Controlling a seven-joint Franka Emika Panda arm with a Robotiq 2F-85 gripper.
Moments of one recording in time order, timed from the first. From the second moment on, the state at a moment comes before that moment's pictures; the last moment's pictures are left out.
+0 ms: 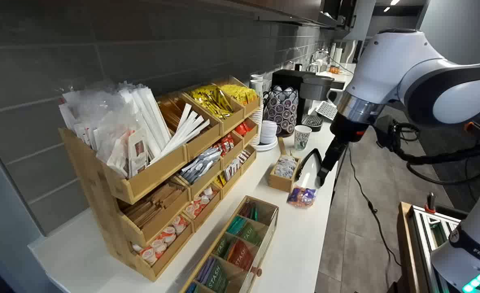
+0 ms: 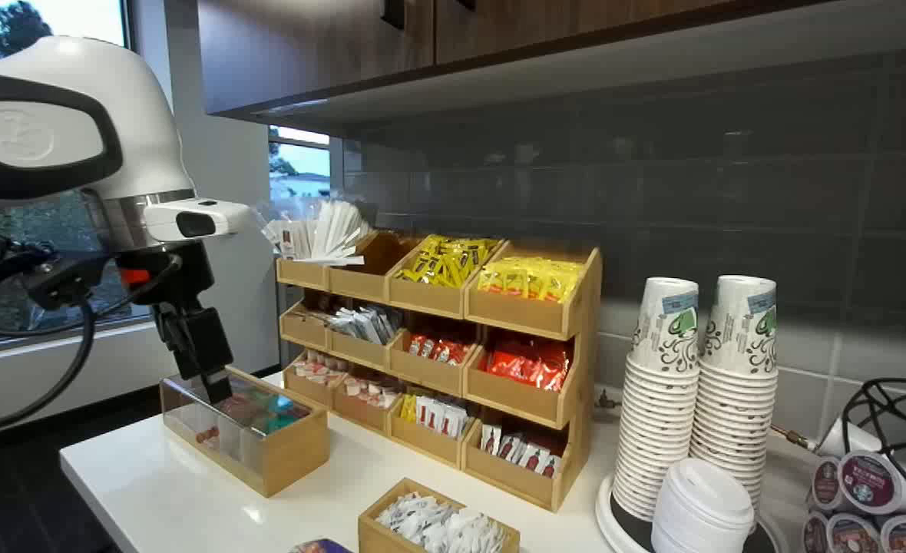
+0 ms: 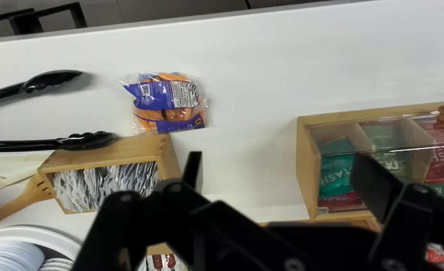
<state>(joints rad) 0.02 -0.53 0.20 -2.71 0.02 2.38 0.25</state>
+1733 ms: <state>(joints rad) -0.09 -0.34 0.20 -2.53 0.00 2.85 0.32</state>
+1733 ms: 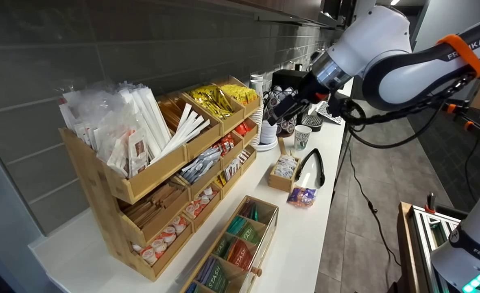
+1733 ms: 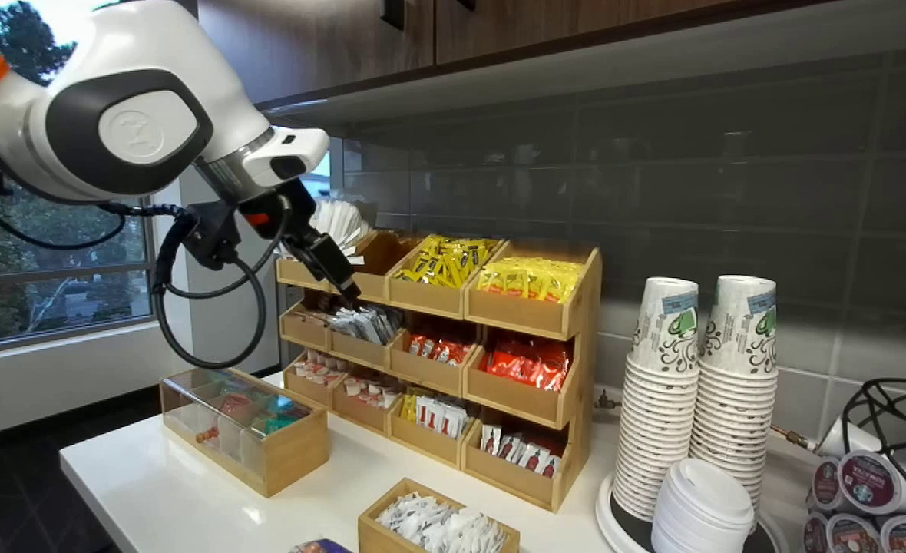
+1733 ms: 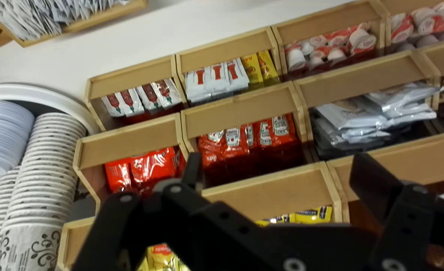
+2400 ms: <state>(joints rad) -0.18 -0.24 0.22 -2.36 -0.03 2.88 0.35</state>
